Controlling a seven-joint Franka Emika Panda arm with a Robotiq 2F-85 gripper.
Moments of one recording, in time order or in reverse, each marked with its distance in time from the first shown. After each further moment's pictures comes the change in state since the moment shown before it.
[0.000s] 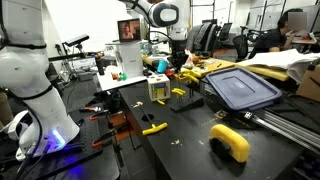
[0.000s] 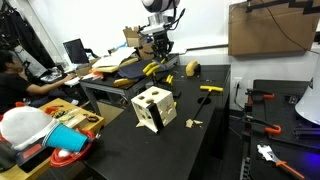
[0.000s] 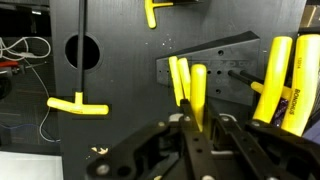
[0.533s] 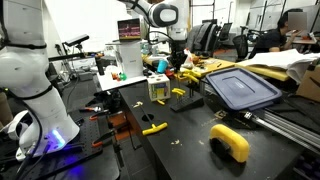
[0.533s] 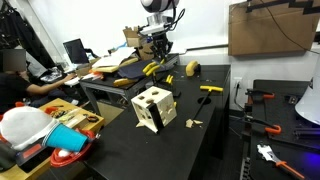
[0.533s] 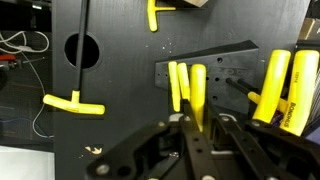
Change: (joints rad) arm 0.001 0.003 0.012 0.004 0.002 -0.003 -0.051
